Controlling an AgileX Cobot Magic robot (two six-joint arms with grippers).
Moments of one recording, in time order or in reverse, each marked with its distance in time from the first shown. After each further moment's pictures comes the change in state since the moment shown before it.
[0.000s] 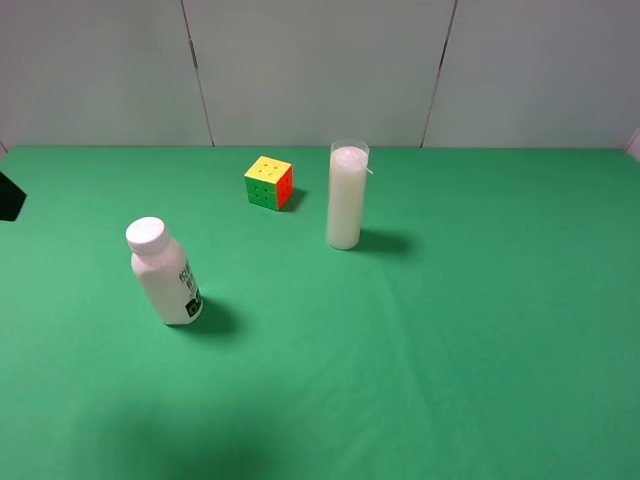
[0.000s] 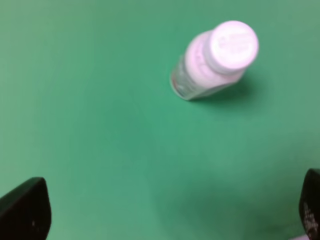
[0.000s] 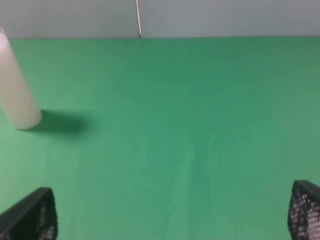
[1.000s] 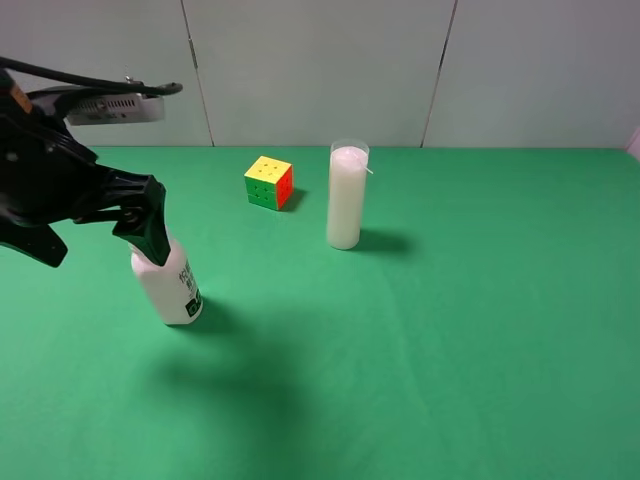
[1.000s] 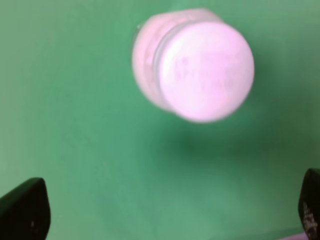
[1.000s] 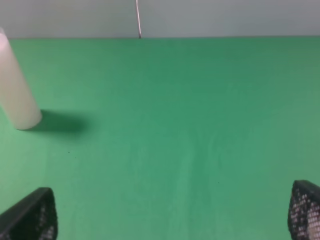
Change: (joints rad) left arm -0.259 0.462 -0.017 0.069 -0.169 -0.338; right arm 0.000 0.000 0.000 0.000 0.000 0.000
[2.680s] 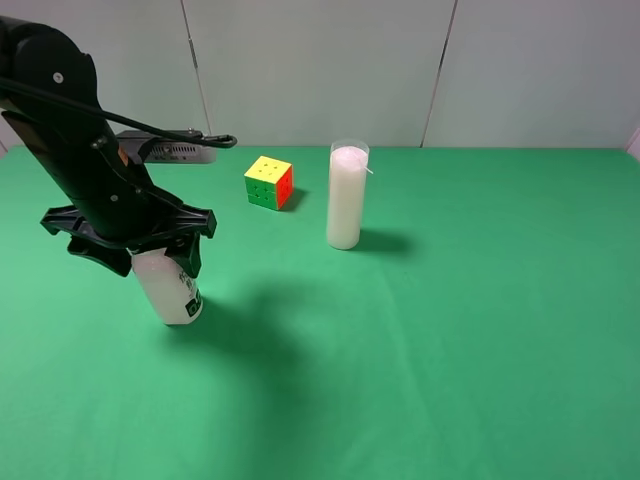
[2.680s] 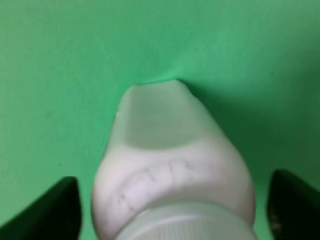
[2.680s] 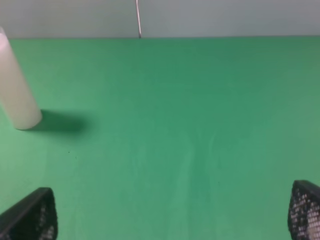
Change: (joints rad) left arm -0.041 0.226 0.000 0.050 -0.228 -0.056; right arm 0.000 0.000 0.000 0.000 0.000 0.000
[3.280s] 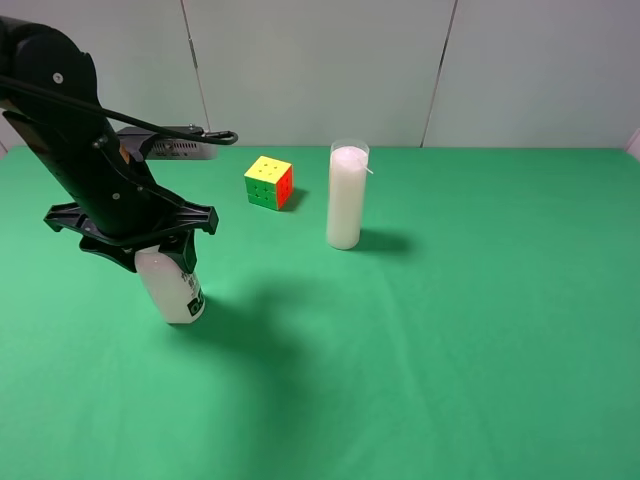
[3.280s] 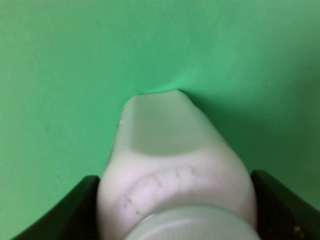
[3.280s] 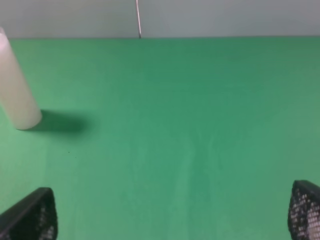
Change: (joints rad) left arm 0.000 0.000 0.000 0.007 -0.016 0.000; right arm 0.000 0.000 0.000 0.000 0.000 0.000
